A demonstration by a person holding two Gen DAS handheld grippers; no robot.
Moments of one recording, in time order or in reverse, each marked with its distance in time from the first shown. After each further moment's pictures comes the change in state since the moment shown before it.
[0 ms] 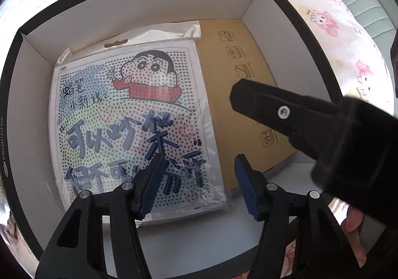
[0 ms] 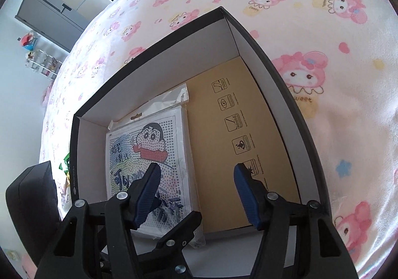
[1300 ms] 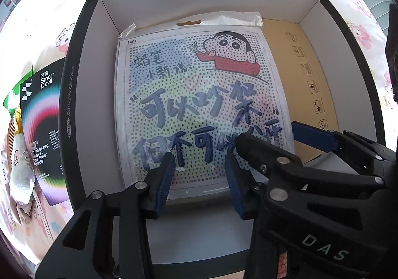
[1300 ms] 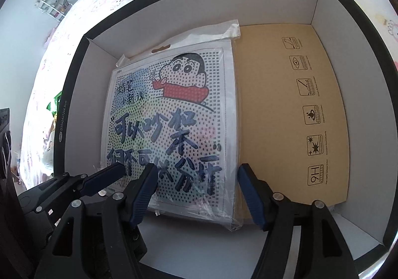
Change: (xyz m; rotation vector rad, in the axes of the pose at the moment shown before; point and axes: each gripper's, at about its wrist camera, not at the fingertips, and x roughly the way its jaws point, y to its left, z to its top) left arm -0.011 0.045 -0.049 -0.102 -0.004 0.115; right arm 0.073 0.087 -0.014 -0.250 0.196 -0.058
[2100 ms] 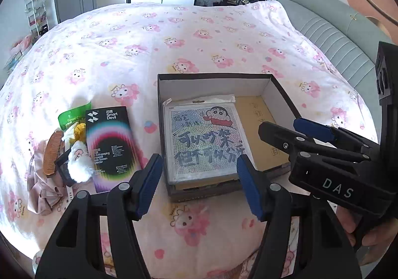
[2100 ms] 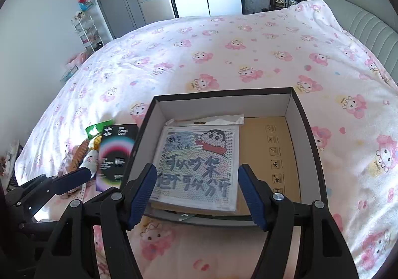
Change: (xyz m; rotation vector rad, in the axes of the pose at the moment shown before) left arm -0.187 0.056 -0.082 -0.015 -0.460 -0.056; right arm -0.145 0.062 -0.079 -0.176 -0.449 -0.062
